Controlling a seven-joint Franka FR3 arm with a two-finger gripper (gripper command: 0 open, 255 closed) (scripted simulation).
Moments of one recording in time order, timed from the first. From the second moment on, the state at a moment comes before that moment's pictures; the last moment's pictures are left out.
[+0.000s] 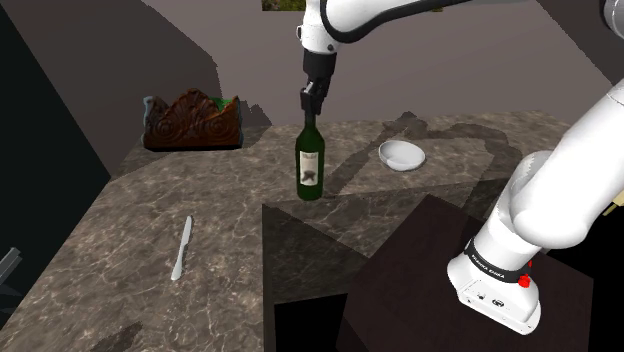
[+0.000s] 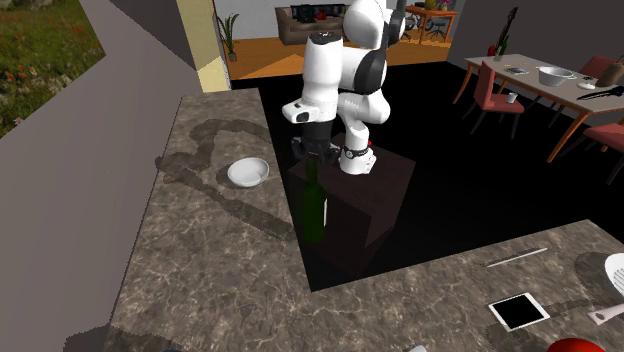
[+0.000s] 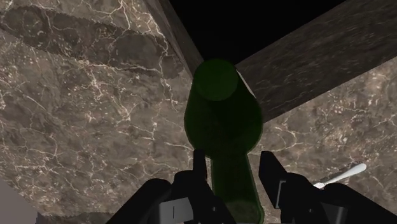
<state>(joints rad) 0.16 -0.17 0.11 -2.02 -0.01 1.96 -0.08</state>
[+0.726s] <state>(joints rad) 0.27 -0.04 0.27 -1.88 -0.05 1.94 0.19</state>
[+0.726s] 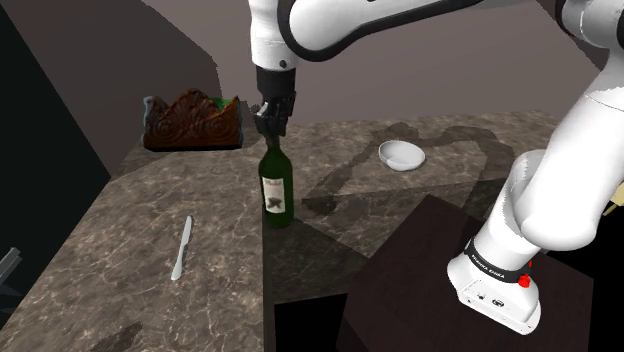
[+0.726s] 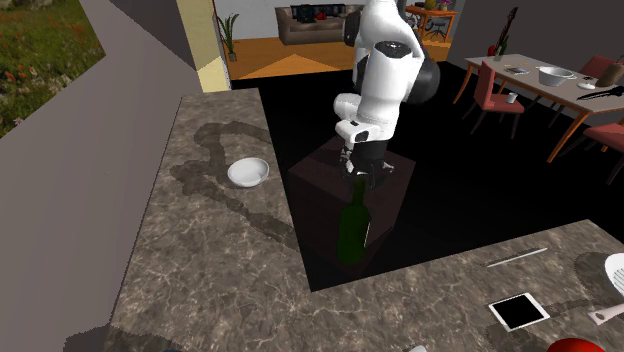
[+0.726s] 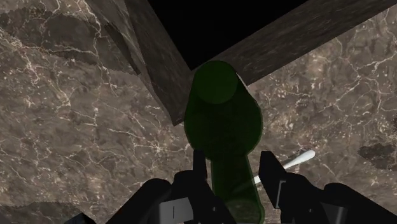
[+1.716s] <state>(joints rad) 0.50 0.34 0.40 -1.39 -0.22 1.78 0.56</state>
